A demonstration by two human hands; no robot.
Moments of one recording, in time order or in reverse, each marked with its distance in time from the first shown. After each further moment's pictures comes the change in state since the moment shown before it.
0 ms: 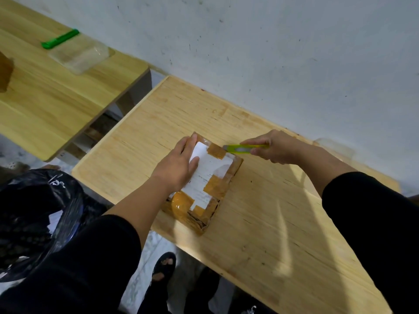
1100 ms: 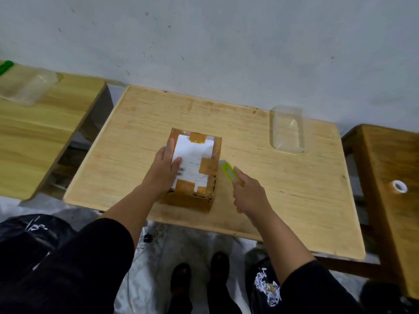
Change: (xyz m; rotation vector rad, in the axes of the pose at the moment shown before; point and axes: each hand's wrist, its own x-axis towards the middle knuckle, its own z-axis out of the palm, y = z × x) left_hand -0.027 -0.014 -0.008 -0.251 -0.105 0.024; right_hand -0.104 -0.071 0.174 0.746 0.559 0.537
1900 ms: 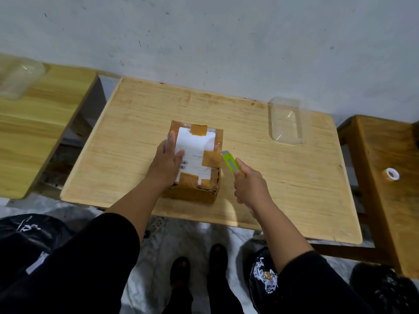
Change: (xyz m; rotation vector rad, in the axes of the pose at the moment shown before) left_hand 0.002 -0.005 0.004 -0.011 0.006 0.017; right_hand 0.005 0.004 0.015 0.143 0.078 0.078
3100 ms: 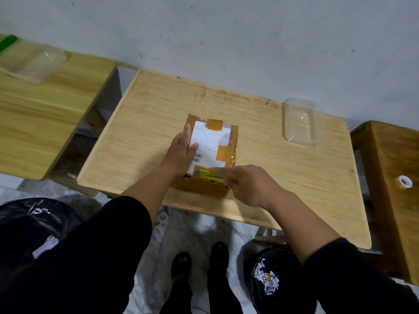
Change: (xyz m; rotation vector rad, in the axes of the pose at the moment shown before) left_hand 0.006 -0.008 -0.003 -0.076 -0.052 0.028; right_hand -0.044 -0.053 -0.001 -0.917 -0.343 -0.534
